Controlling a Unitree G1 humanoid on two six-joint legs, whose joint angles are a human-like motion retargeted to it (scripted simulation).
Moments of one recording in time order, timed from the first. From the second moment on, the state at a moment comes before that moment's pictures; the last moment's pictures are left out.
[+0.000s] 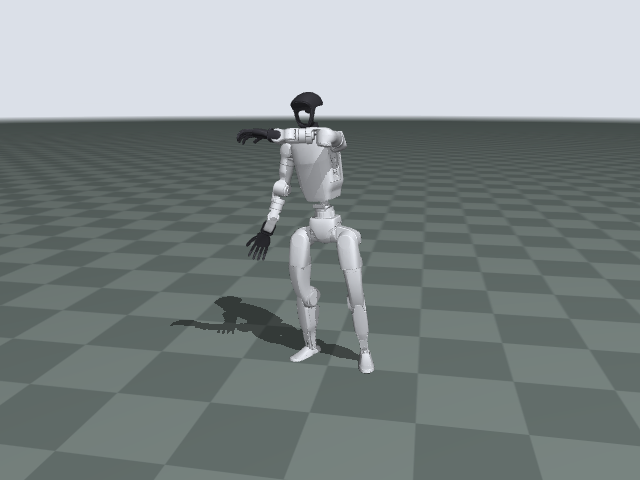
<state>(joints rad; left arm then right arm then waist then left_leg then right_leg) -1.67 0.75 -1.24 0.17 0.18 -0.22 0.19 -0.20 -0.30 0.16 1.33 1.04 -0.11 -0.37 -0.24 0.08 0.04 0.09 0.12 0.40 0.16 -0.29 -0.08 0.12 -0.15 -0.34 0.03 -0.31 0.10</state>
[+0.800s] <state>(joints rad) -1.61 0.61 -1.17 0.19 0.08 -0.16 0.05 -0.72 -0.19 0.03 1.34 1.10 -0.17 -0.52 -0.05 0.04 -0.05 0.10 0.11 0.36 0.17 -0.30 -0.07 0.15 -0.16 -0.37 0.02 -0.31 0.07</state>
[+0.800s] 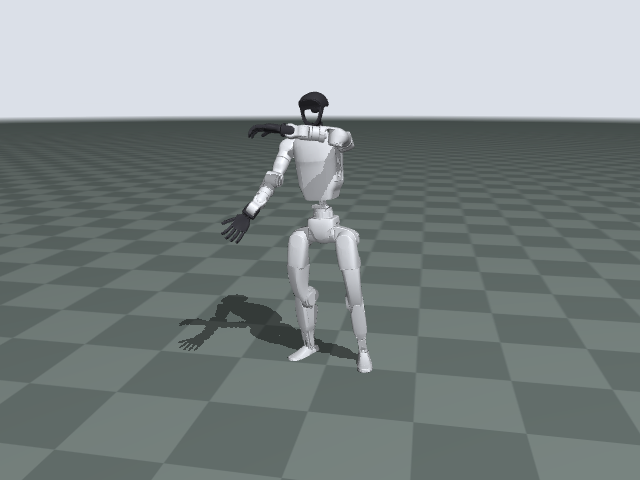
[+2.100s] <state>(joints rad) -1.64 0.61 -1.08 0.23 0.32 -0.20 0.27 0.43 -0.82 -0.70 1.55 1.02 -0.11 -0.27 -0.25 0.09 0.08 0.05 0.13 0.39 0.16 -0.27 -0.16 0.08 -0.14 -0.36 0.02 -0.28 0.06</state>
